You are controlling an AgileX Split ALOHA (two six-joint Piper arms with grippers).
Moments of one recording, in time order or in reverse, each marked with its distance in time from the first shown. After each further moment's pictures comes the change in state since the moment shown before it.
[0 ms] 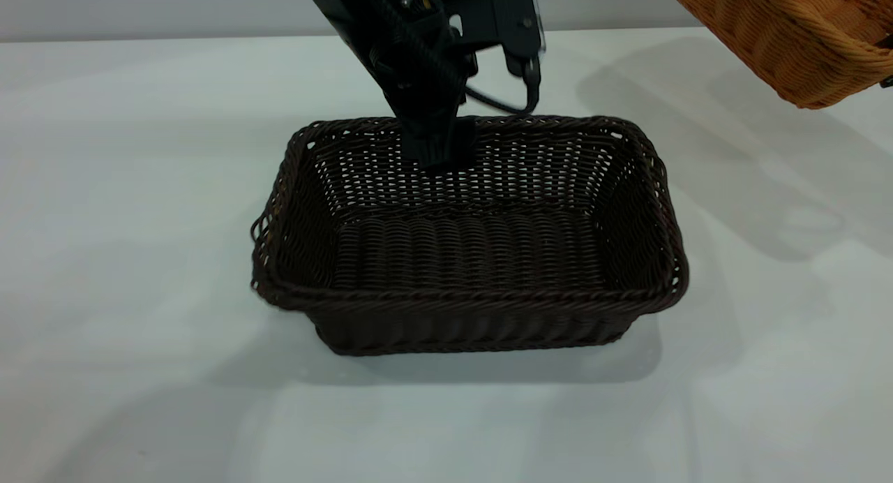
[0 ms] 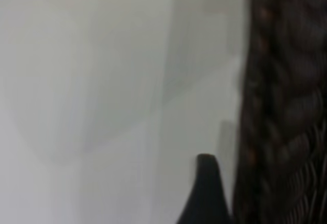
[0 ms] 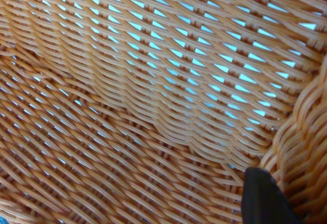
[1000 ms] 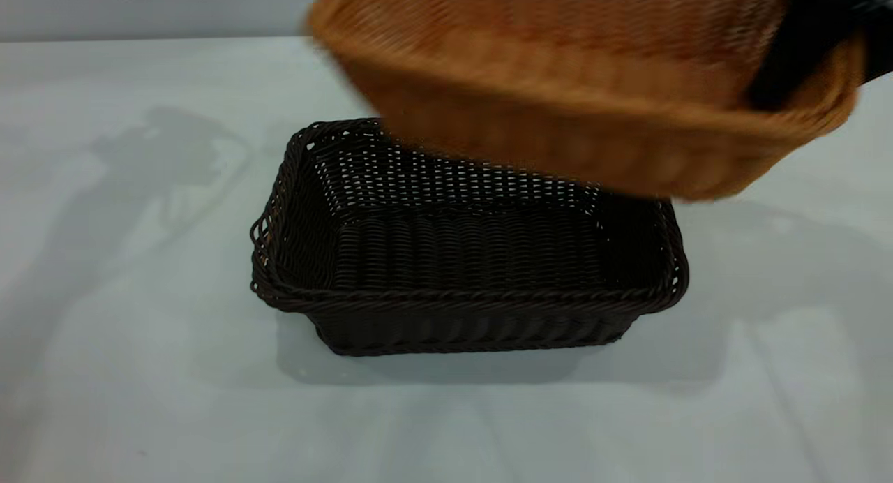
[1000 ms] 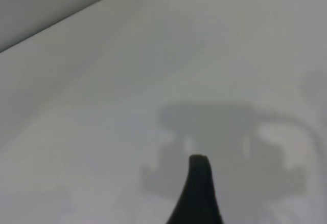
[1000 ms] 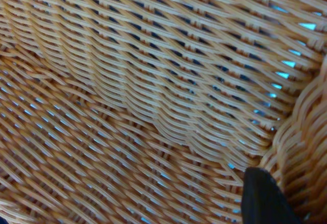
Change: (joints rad) left arm 0.559 -0.233 0.003 0.005 0.171 -0.492; right arm 0.473 -0.190 -0.001 -0.467 0.194 0.282
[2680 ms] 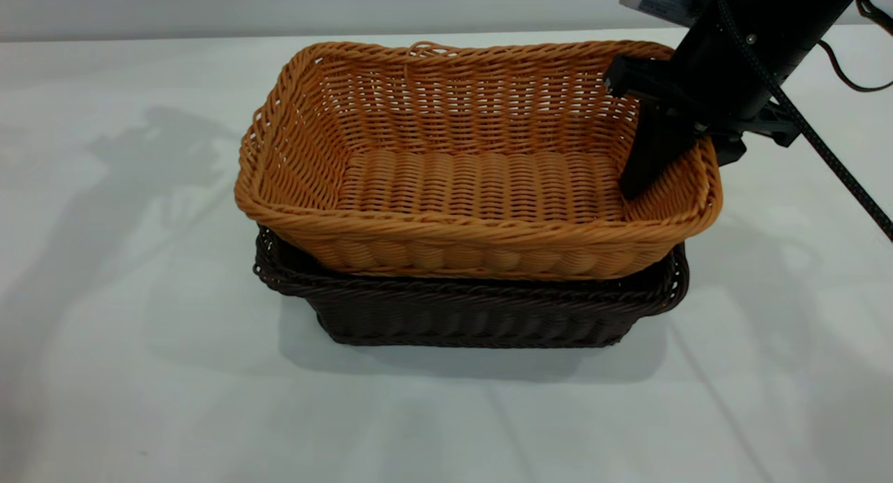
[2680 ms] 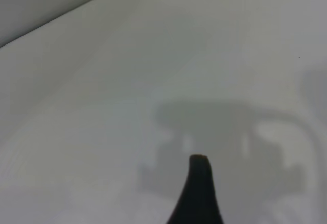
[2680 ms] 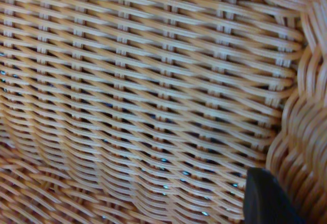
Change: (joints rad) left arm 0.000 0.000 0.001 0.000 0.007 -0.006; right arm 0.181 0.219 -0.008 0.024 -0.418 -0.095
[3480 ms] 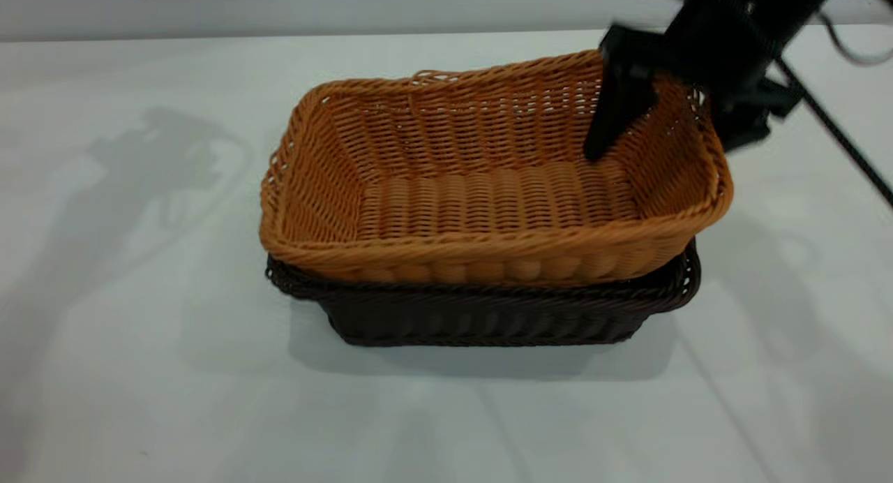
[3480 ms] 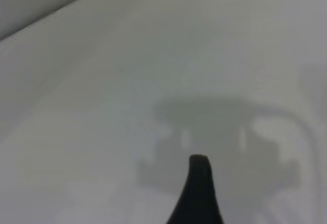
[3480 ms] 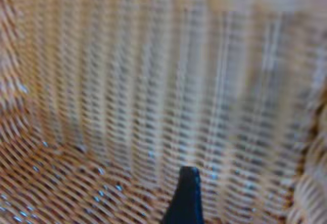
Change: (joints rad) left arm 0.000 -0.042 0.001 0.000 0.042 0.000; right arm 0.000 -0.044 -0.070 -0.023 0.058 0.028
